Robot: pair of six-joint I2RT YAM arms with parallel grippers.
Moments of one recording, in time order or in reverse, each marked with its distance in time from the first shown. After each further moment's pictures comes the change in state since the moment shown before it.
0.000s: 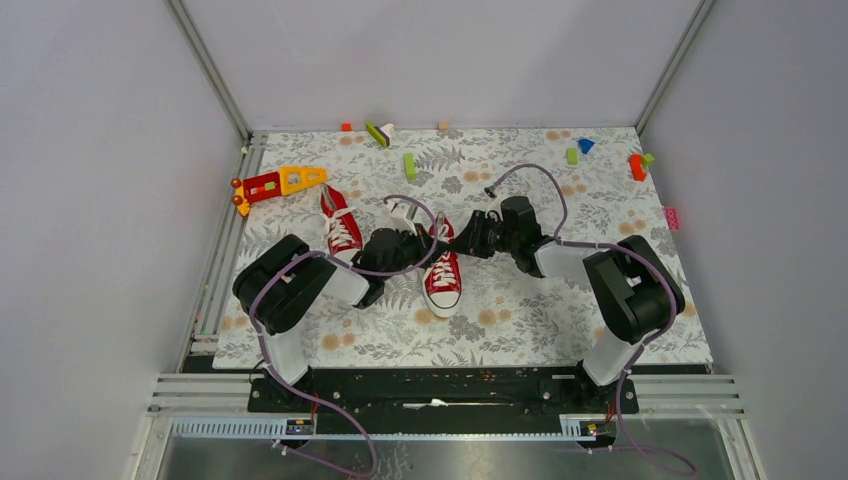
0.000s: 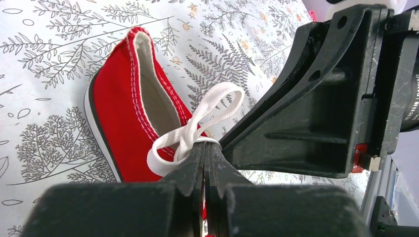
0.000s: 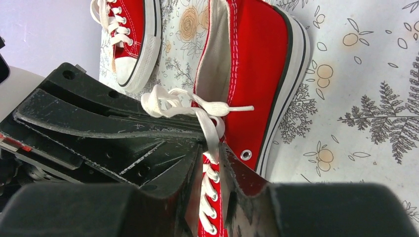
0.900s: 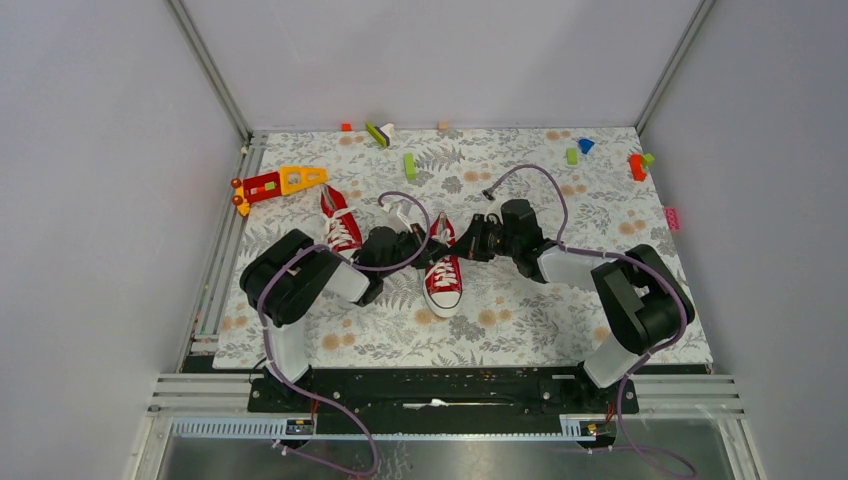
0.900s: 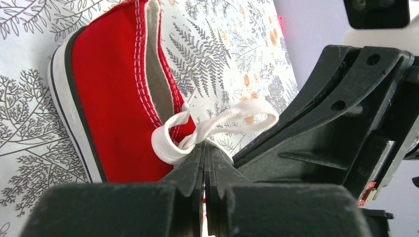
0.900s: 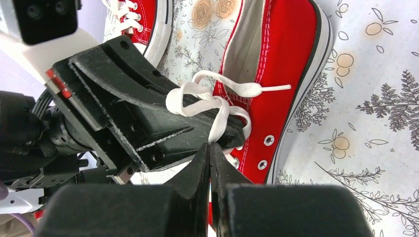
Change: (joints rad) left arm 0.033 0.047 0.004 0.031 0.107 -0.257; right arm 0.028 -0.065 -0.028 -0.021 0.010 -0.033
